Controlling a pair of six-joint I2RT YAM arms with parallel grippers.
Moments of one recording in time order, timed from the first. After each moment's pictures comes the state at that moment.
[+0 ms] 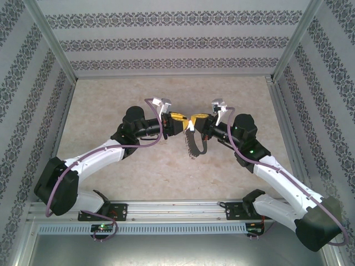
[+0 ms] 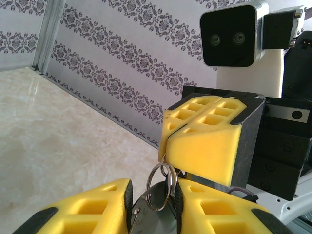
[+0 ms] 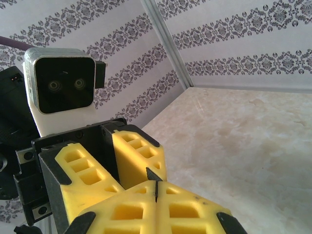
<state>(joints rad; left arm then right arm) -0.59 1.38 0.84 0.52 0.67 -0.47 0.50 0.98 0.69 0.23 -0.49 0.47</state>
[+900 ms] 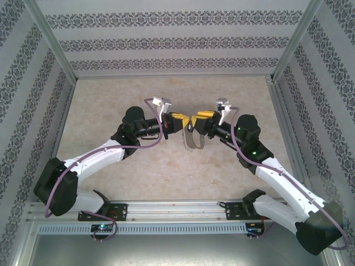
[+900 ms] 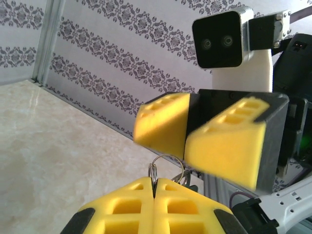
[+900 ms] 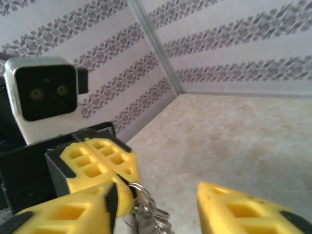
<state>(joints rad) -0.60 1.37 0.85 0.55 0.65 -0.44 0.46 0.93 0.69 0.20 -0.44 0.48</state>
